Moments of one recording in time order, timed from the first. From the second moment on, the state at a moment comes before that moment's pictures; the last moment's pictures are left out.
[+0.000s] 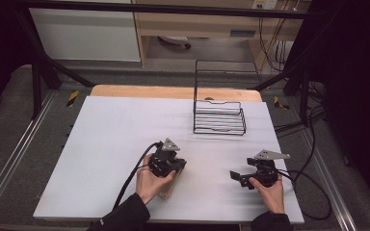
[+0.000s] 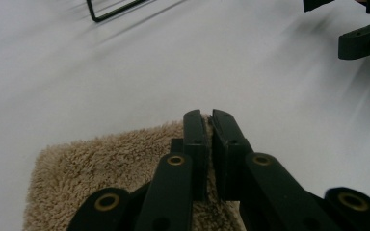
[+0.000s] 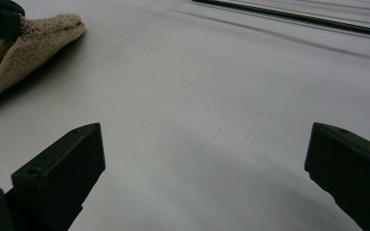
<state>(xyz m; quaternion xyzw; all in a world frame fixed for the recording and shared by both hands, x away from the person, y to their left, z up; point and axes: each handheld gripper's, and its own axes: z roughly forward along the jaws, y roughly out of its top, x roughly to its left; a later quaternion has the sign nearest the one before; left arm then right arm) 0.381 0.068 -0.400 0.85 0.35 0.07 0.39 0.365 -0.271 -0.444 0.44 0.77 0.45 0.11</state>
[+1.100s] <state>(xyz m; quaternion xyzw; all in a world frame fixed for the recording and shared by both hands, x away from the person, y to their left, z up) 0.386 0.149 -0.412 0.87 0.34 0.06 0.34 0.365 -0.258 -0.442 0.45 0.77 0.45 0.11</state>
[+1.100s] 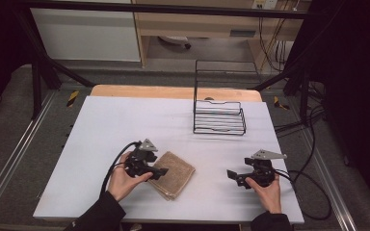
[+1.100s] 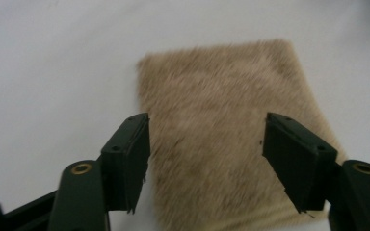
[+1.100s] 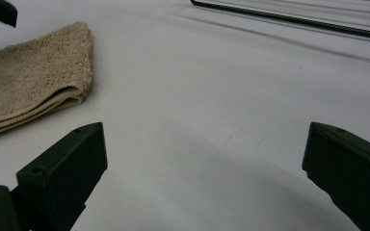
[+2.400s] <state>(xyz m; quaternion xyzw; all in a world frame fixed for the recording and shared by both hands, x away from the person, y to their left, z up) 0.379 0.184 -0.442 0.87 0.34 0.02 0.35 0.377 -0.117 -0.456 0.45 0.79 0.41 0.07</state>
